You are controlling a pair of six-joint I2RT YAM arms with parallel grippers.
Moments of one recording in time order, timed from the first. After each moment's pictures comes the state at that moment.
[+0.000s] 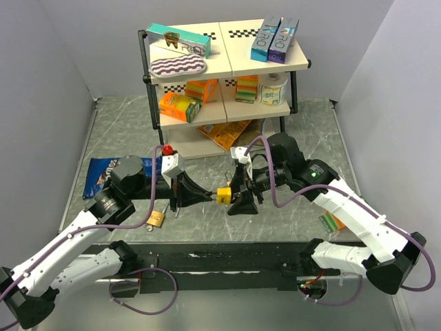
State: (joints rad) left arm -0.71 0.80 0.84 -0.12 0.78 -0.18; right arm 0.72 1.10 1.17 -0.71 -0.92 -0.27
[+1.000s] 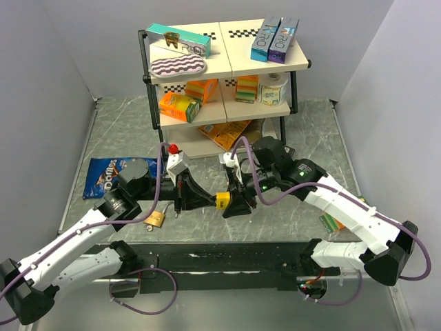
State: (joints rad) left arm -0.74 0.84 0.75 0.04 0.81 -0.39; right arm 0.81 1.17 1.18 -0.70 -0.90 -0.19
